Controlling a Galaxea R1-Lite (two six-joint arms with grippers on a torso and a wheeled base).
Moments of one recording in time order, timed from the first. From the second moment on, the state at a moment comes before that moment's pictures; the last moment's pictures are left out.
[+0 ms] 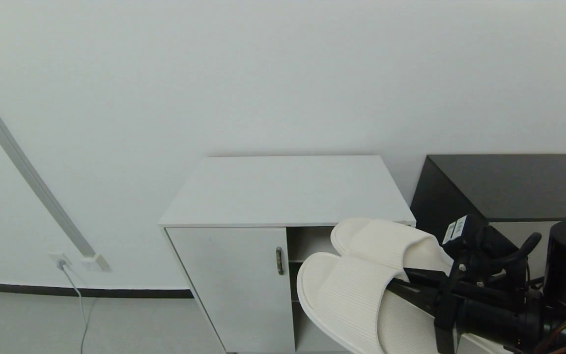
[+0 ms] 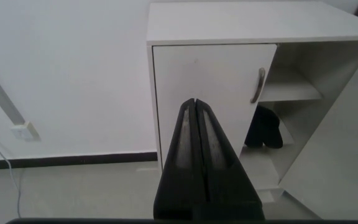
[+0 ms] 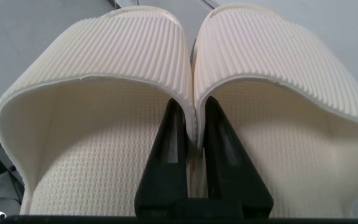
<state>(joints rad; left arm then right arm) 0.00 0.00 0.00 0.00 -0.03 0.00 0.76 1.45 -0.44 -0.76 0.12 -0.16</state>
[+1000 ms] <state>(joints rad) 0.00 0.00 0.00 0.00 -0.03 0.00 0.76 1.45 -0.43 -0.76 0.11 -0.16</state>
